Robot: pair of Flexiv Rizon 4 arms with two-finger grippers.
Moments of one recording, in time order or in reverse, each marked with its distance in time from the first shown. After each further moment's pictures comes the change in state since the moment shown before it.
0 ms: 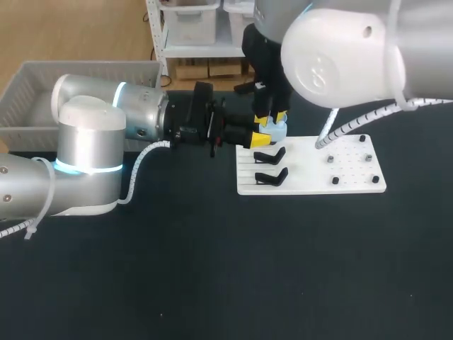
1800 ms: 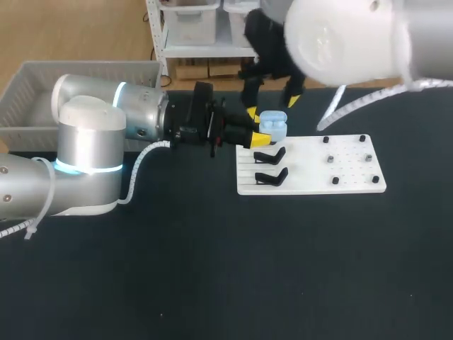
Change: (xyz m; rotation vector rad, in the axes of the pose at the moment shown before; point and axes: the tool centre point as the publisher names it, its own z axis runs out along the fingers) left arm 0.000 0.000 0.000 0.000 0.000 0.000; right arm -0.013 -0.011 -0.027 -0.025 -0.029 0.027
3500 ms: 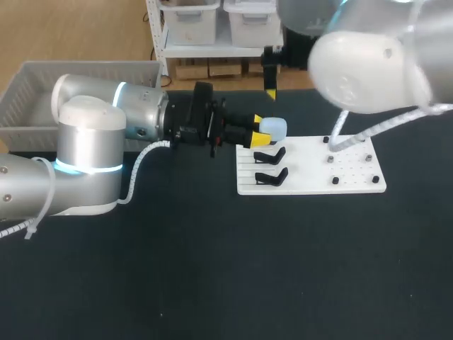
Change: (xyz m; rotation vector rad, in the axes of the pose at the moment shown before) left arm -0.005 0.000 0.000 0.000 -0.016 -0.006; right arm -0.018 -0.059 0.000 0.186 -0.154 0.369
